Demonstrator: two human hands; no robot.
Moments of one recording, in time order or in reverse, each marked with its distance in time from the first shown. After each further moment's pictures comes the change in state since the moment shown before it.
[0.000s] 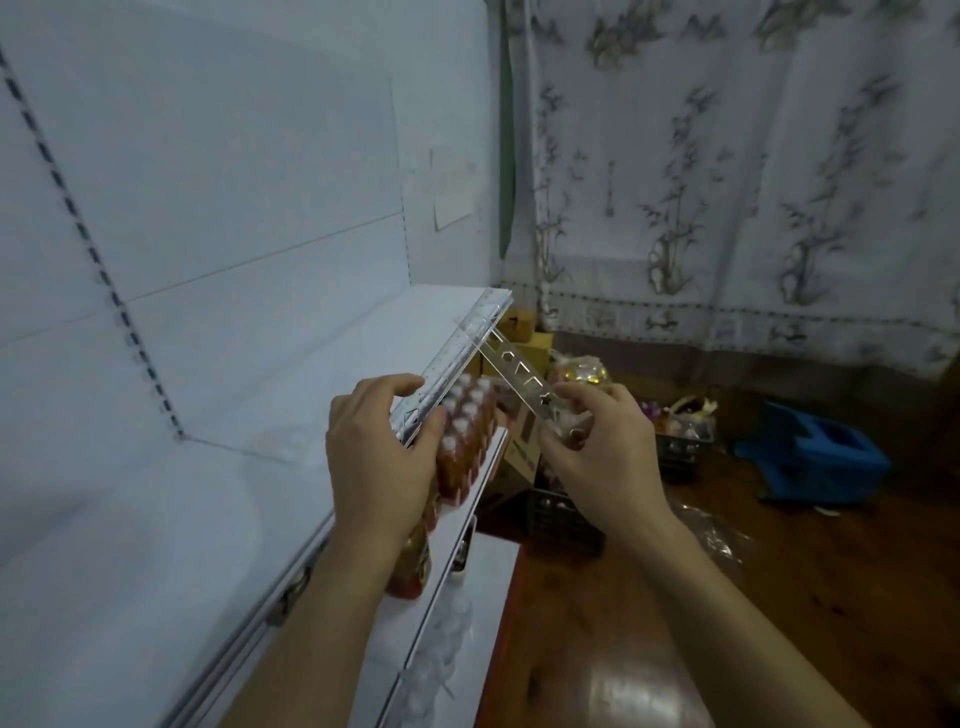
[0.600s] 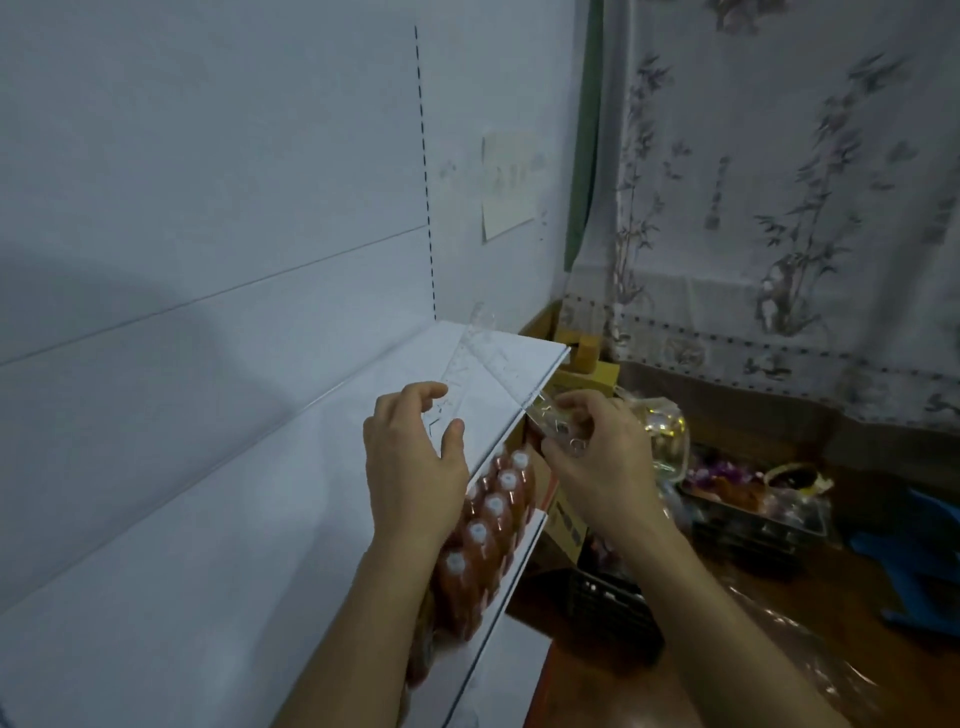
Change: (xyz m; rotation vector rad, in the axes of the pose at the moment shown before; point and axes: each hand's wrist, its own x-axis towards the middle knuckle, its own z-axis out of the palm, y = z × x) left_hand 0.218 -0.091 0.235 0.046 0.025 -0.206; right_hand 0.303 0.151 0.157 0.029 -0.133 -0.016
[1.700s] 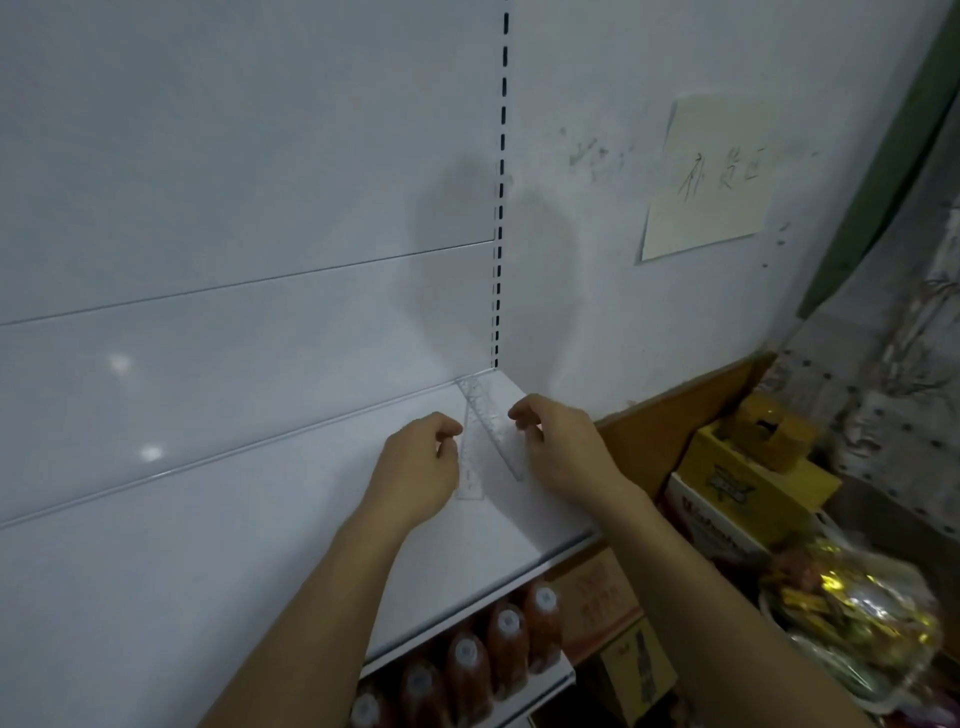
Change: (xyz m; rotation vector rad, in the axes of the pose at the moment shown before) left_hand 0.199 -0.060 0.193 0.327 -0.073 -0.474; right_hand 0.333 0.115 0.164 0.032 -0.746 -0.387
